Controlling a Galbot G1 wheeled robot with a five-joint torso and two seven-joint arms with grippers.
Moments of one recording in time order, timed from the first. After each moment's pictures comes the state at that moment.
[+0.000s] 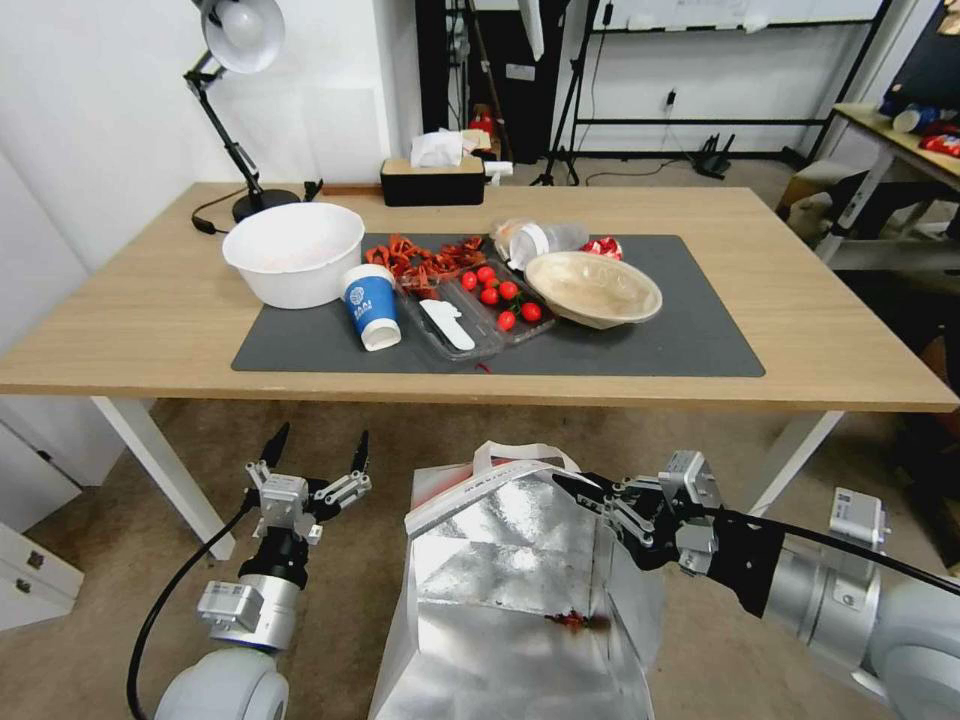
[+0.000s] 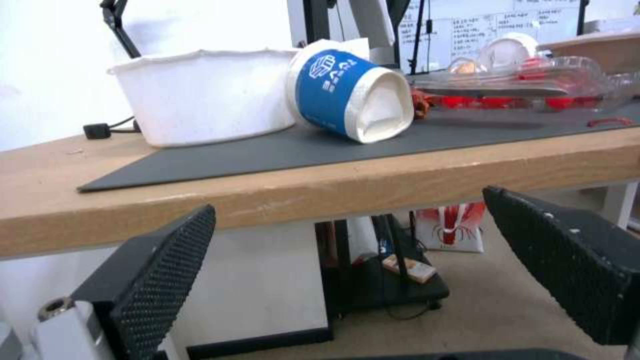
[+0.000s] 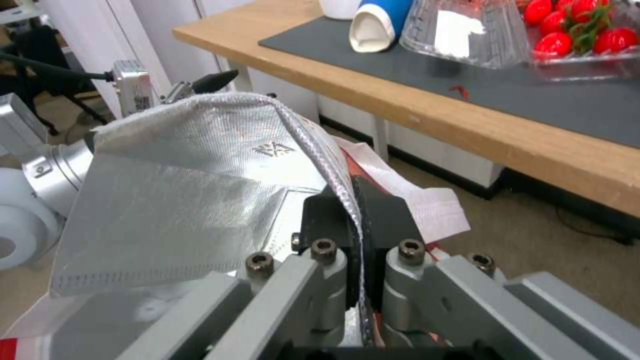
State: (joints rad) left arm 1.69 -1.38 -0.55 -2.13 -0.14 -0.17 0.03; right arm -1.79 0.56 0.75 2.50 0.97 -0.32 -0.22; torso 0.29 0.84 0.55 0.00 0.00
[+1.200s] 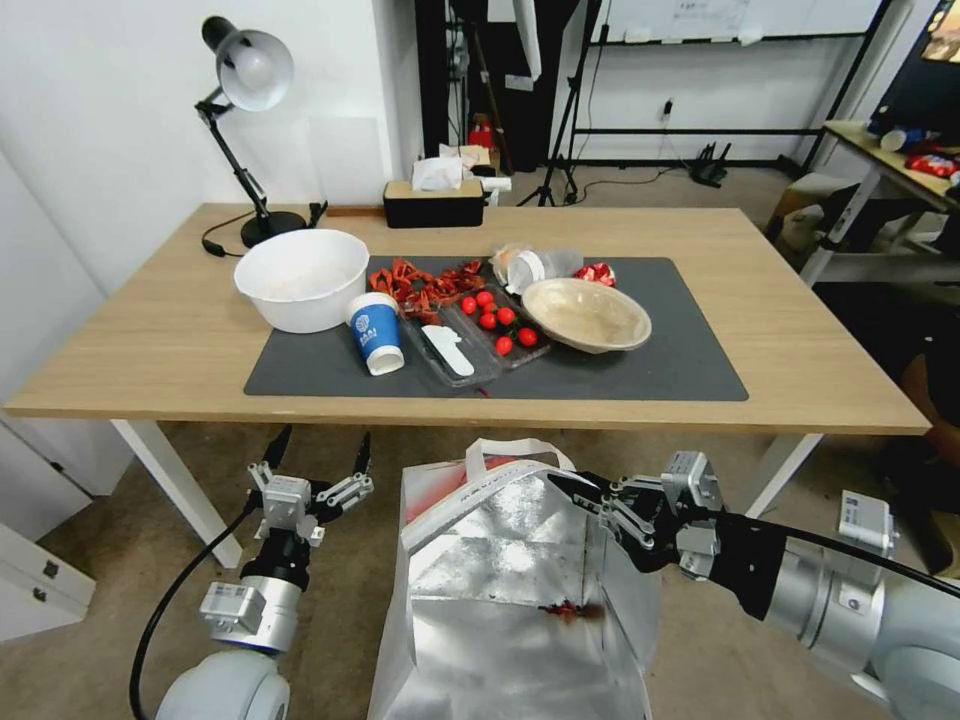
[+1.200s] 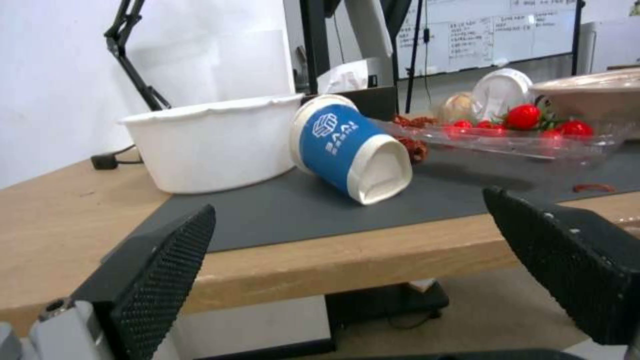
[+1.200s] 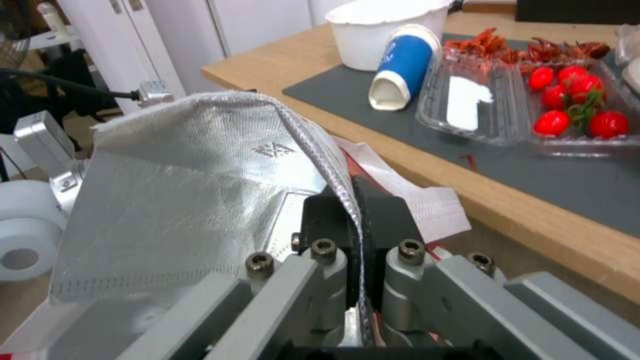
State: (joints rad) left arm 1.69 -1.38 -0.55 -2.13 -0.13 -0.17 0.03; right arm -1.79 0.57 0.75 2.50 0.97 -0.28 -0.26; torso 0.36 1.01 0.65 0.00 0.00
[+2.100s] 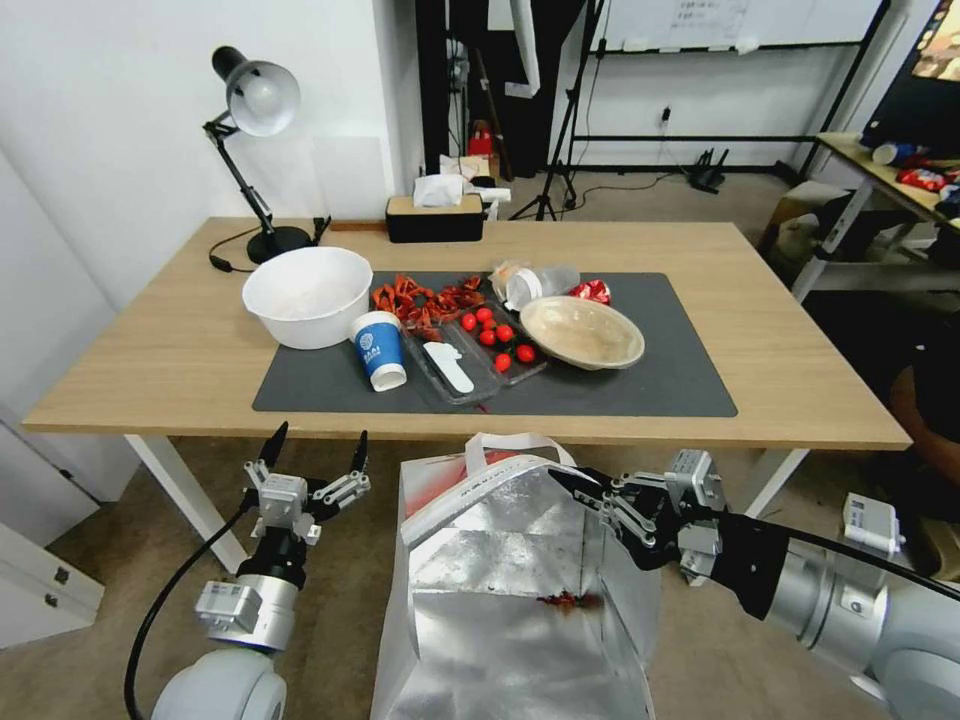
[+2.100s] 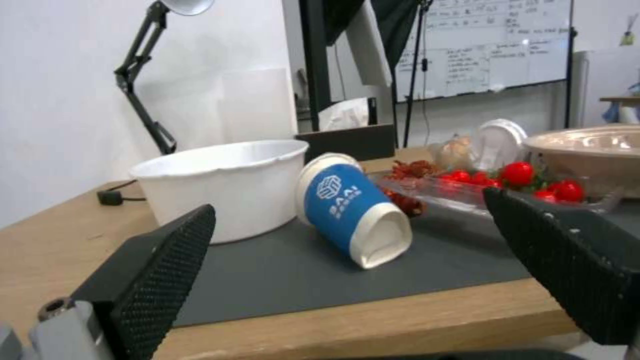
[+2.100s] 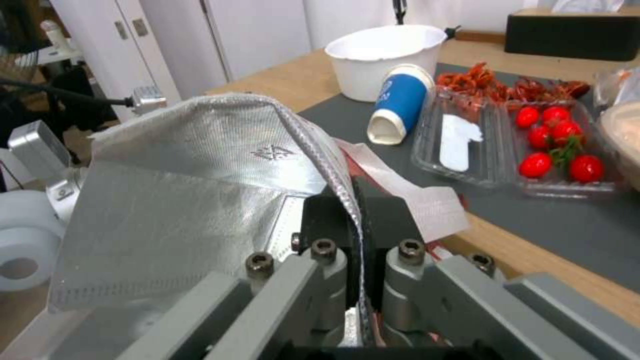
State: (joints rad) left arm 1.69 -1.38 -0.55 -2.12 -0.14 -0.22 0.04; right arm -1.80 0.59 0.75 2.50 0.95 -0.26 -0.26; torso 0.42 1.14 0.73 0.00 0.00
